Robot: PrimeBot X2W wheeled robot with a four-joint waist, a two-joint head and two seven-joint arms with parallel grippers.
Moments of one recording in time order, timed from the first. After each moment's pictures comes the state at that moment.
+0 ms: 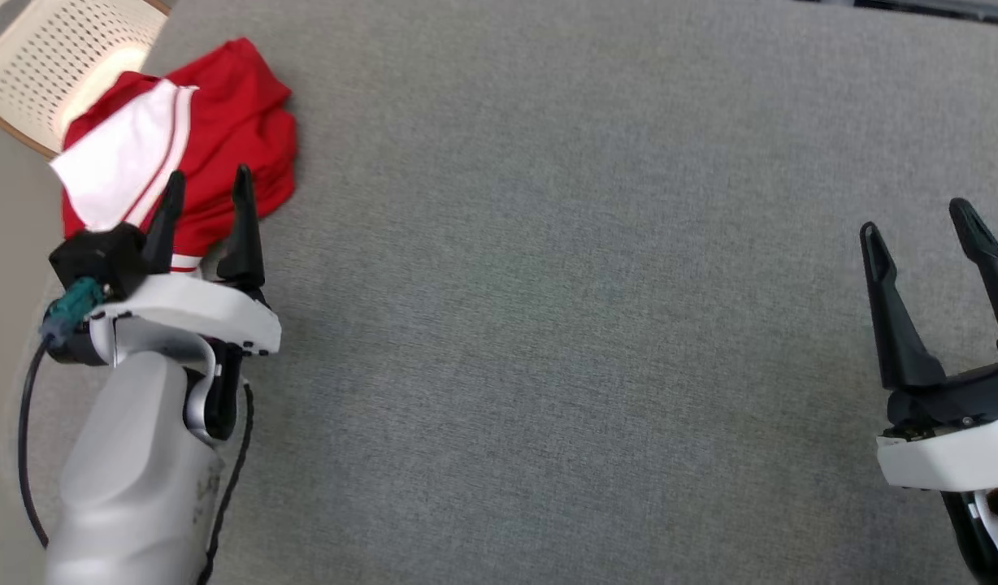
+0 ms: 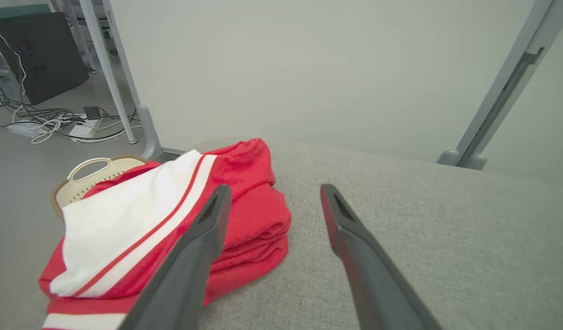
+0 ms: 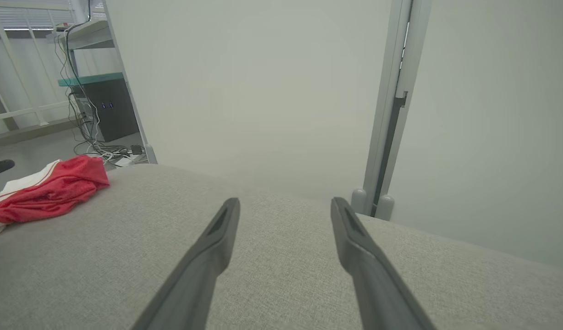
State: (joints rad) left arm -0.57 0.13 -0.11 0.59 -0.40 -0.04 -0.26; right arm -0.11 -0.24 0.04 -0.33 0.16 0.13 0.09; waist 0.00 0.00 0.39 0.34
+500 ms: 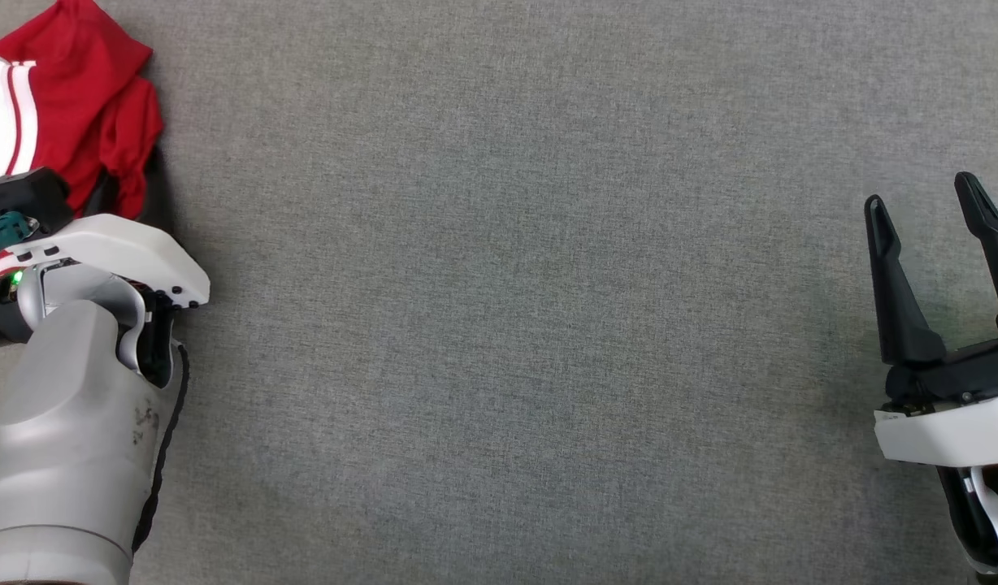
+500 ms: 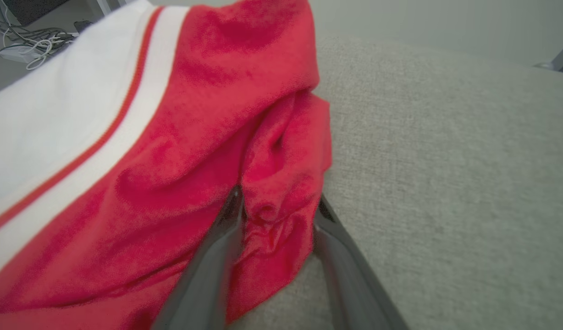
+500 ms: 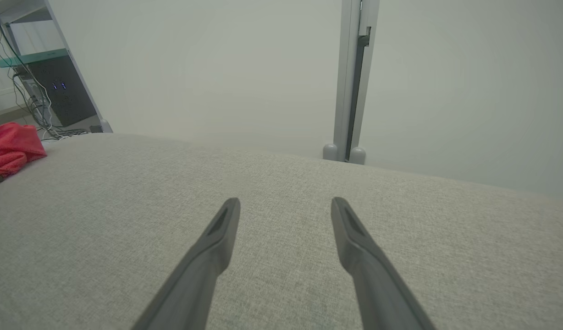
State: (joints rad) left arm -0.87 0.19 -0.10 1.10 -0.44 -0.09 -0.26; right arm -0.17 -0.24 0.05 -0.28 0.17 0.13 0.04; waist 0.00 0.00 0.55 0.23
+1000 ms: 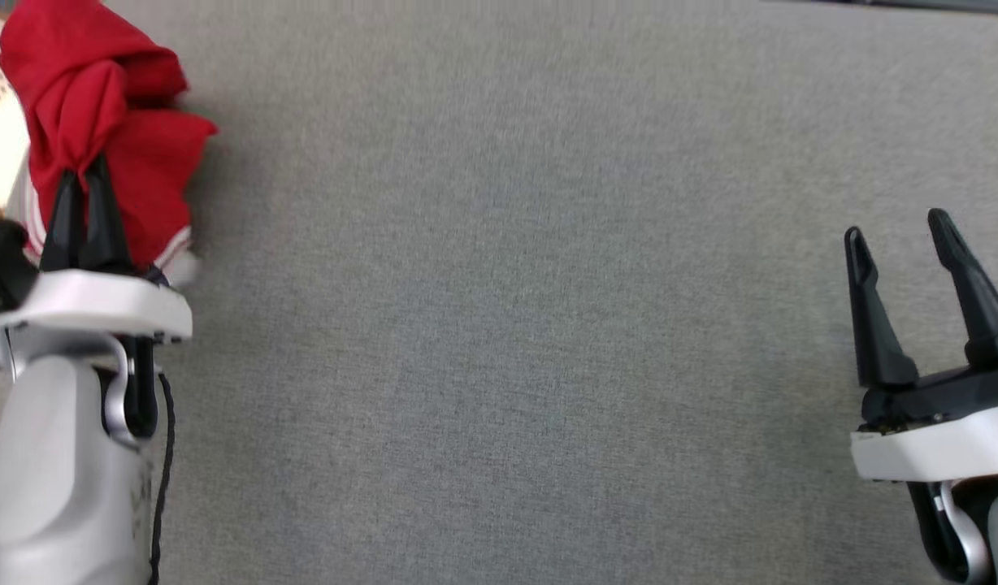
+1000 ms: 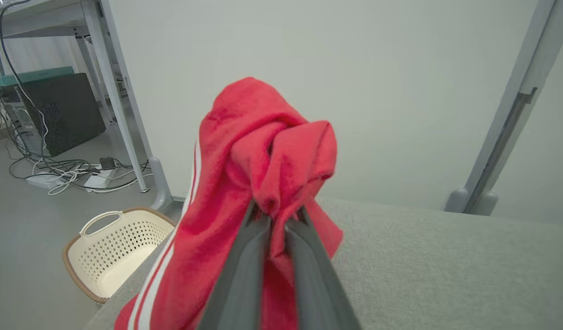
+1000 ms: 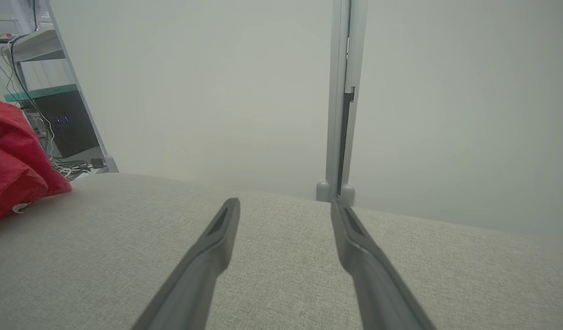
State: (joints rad) left arm -0.57 0.17 0.08 0.50 -0.28 -0.04 -0.26; right arm -0.14 -0.20 0.05 -0.21 0.17 0.13 -0.01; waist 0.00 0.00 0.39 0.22
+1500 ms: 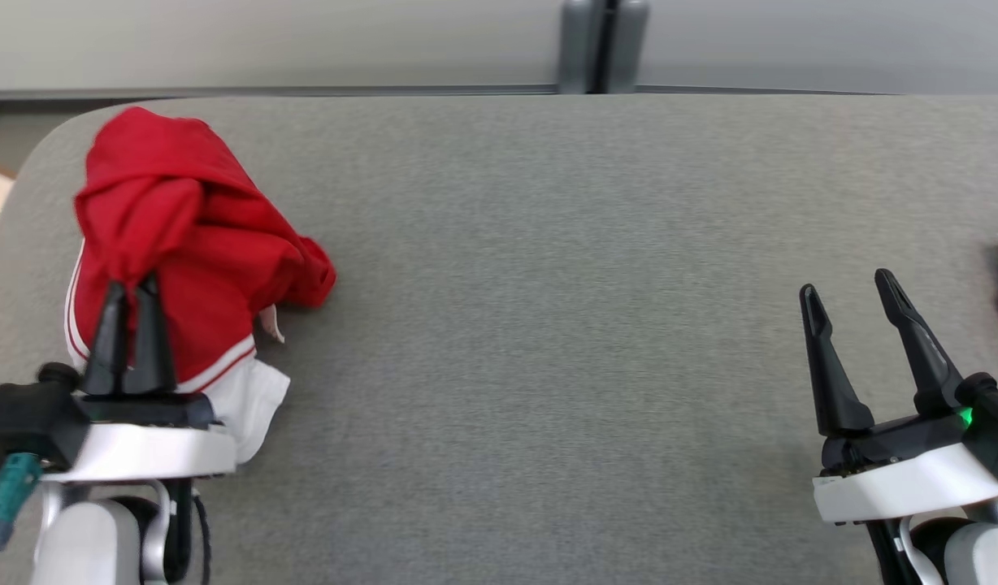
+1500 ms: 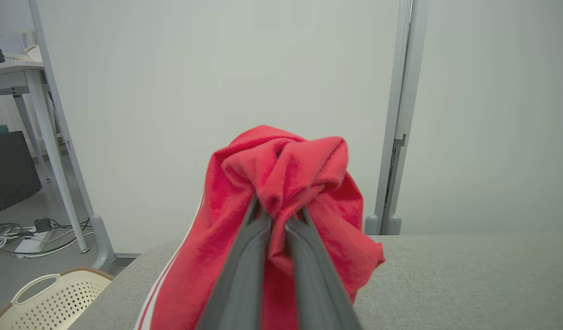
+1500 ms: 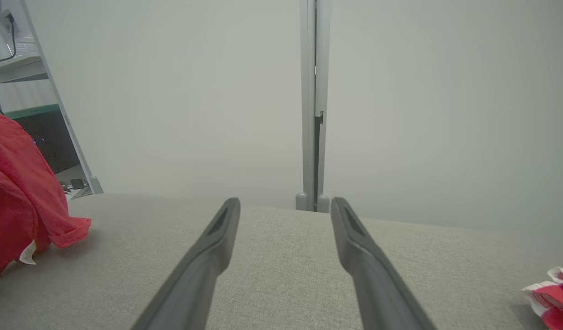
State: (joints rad) left arm -0.17 0.13 0.08 0.00 -0.20 -0.03 -0.22; right arm -0.07 -0.15 0.09 -0.16 0.19 0.13 -0.03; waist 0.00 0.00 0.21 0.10
